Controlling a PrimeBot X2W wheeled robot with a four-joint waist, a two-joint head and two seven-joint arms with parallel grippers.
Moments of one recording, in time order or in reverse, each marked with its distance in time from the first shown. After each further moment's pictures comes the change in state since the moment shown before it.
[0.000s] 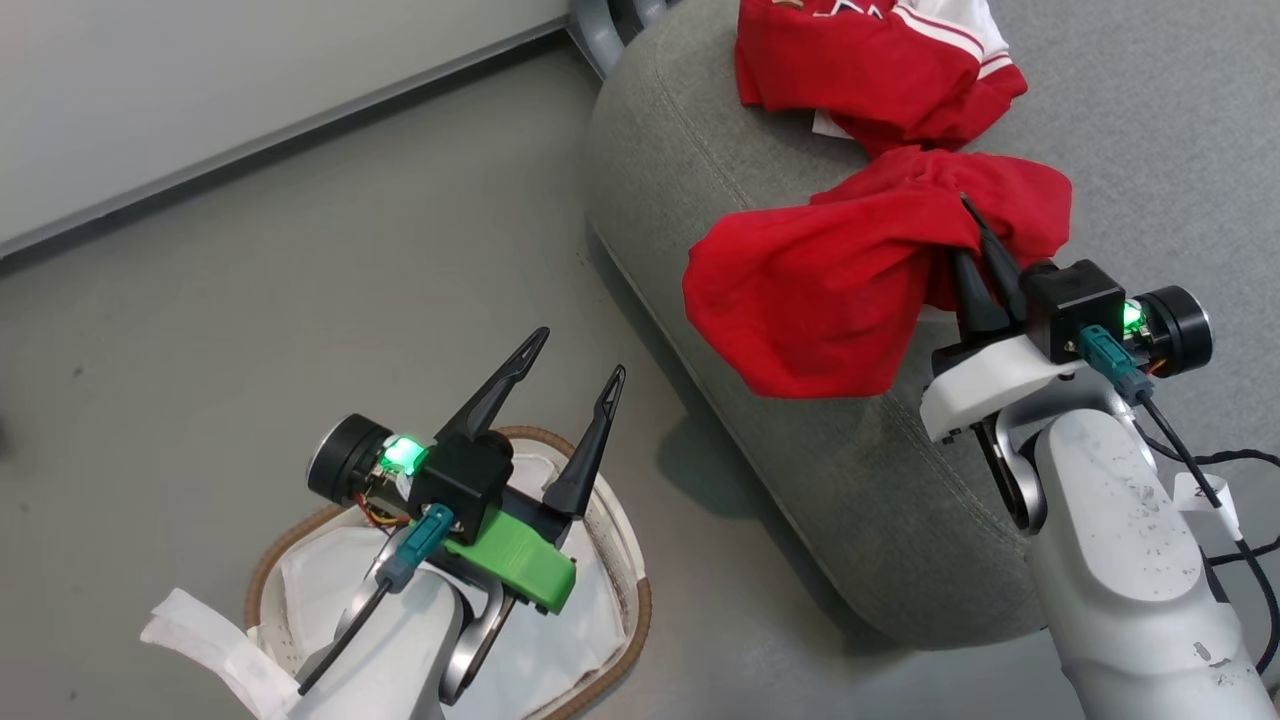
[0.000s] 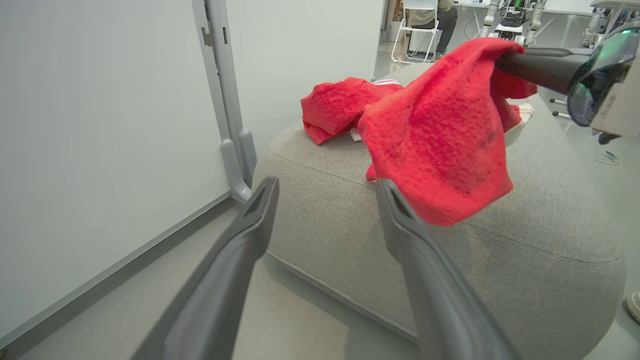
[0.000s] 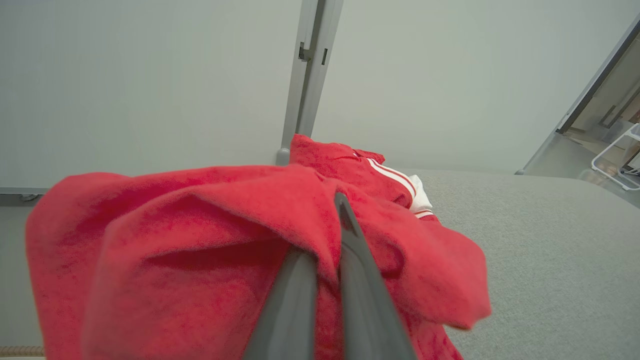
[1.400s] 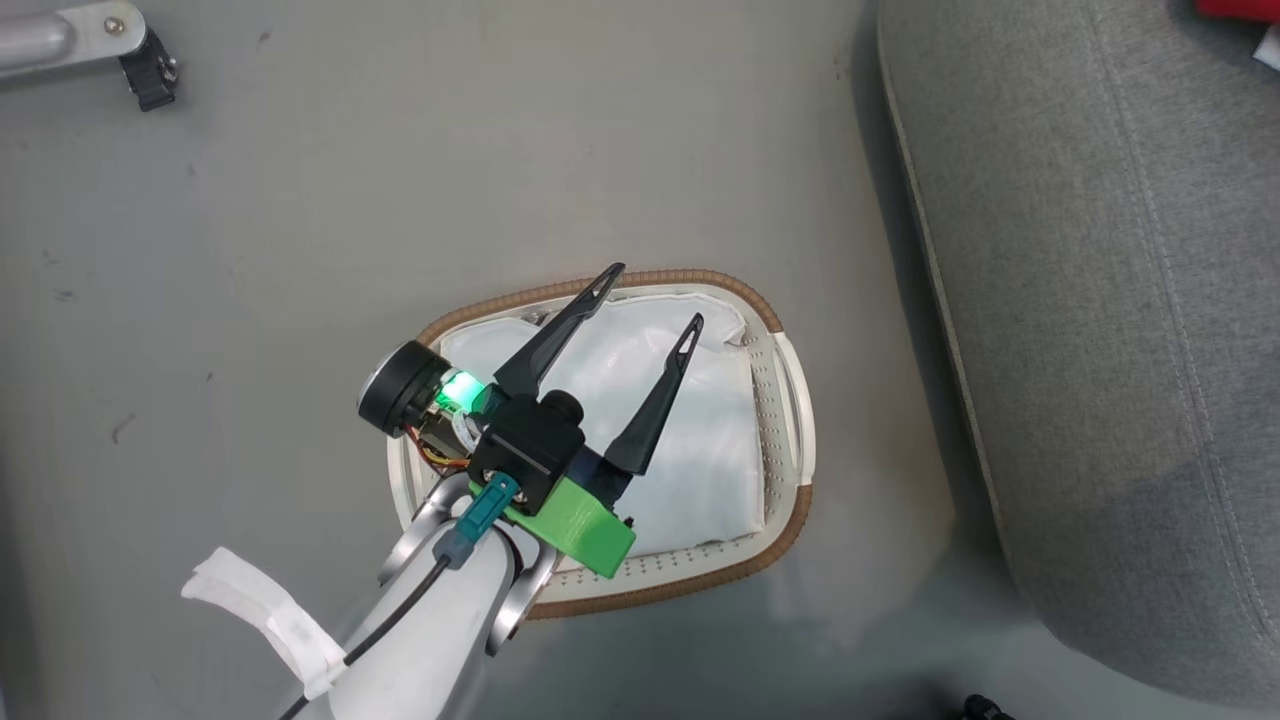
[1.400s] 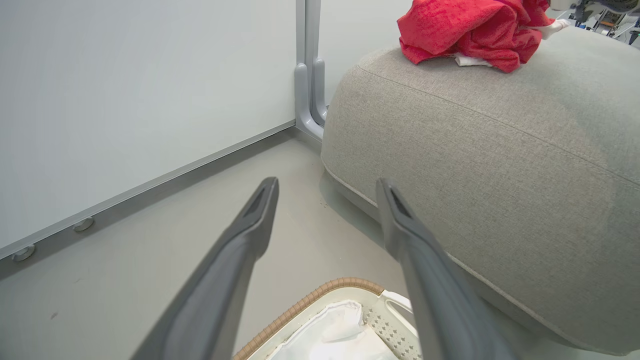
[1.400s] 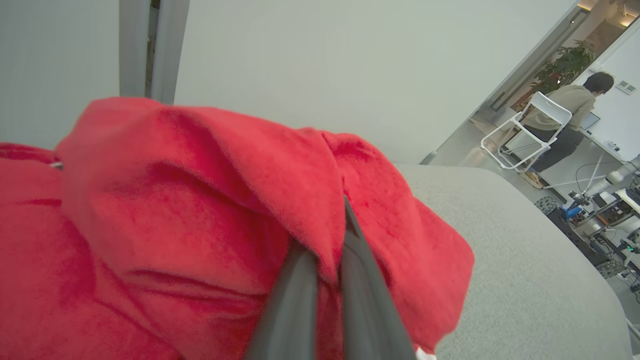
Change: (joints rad) left arm -0.094 -0.049 -0.047 -0.048 0.084 -0.021 0.000; right arm -0.483 -0.343 -0.607 0.389 -0.311 0.000 0.010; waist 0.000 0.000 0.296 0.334
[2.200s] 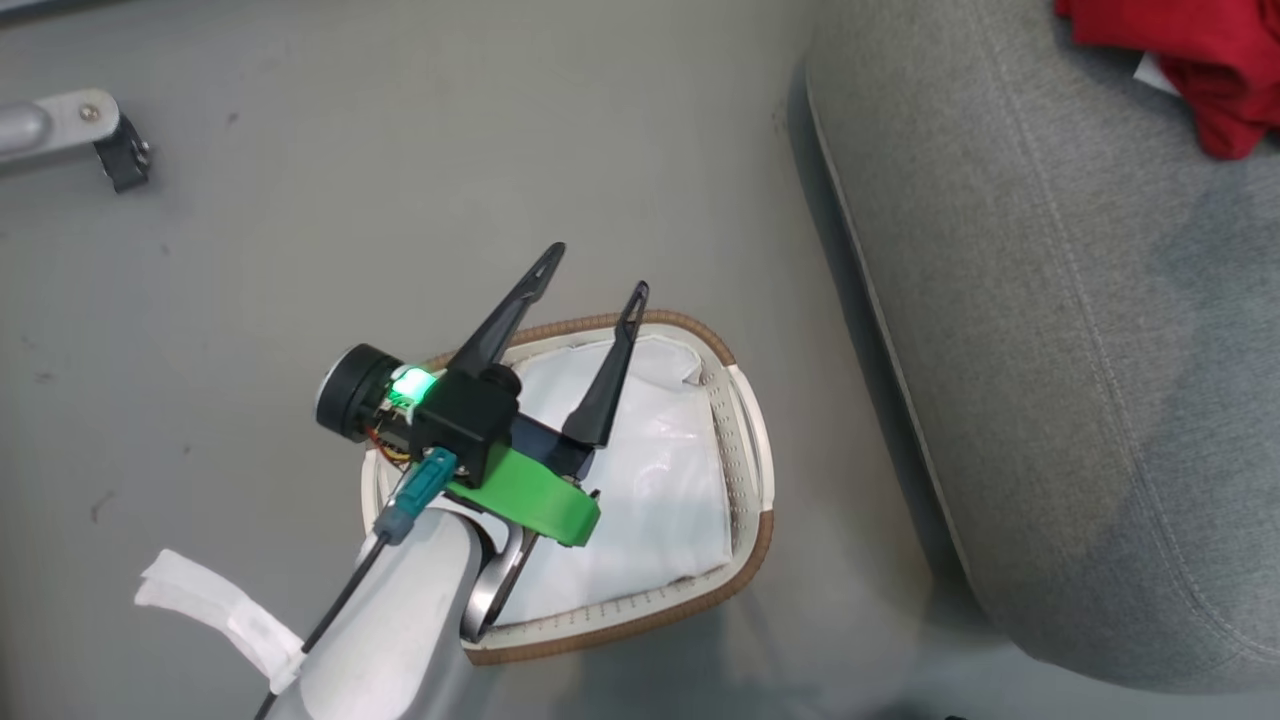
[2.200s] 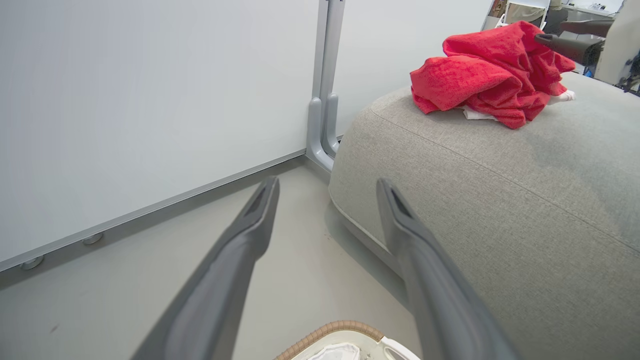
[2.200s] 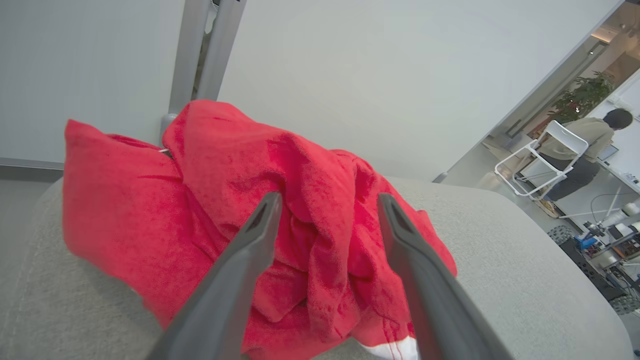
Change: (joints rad) left arm 0.020 -0.025 0.100 0.011 -0.053 -0.001 0.000; right arm 0.149 0.103 0.132 -0.129 0.034 0.000 -0.008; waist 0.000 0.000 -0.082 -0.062
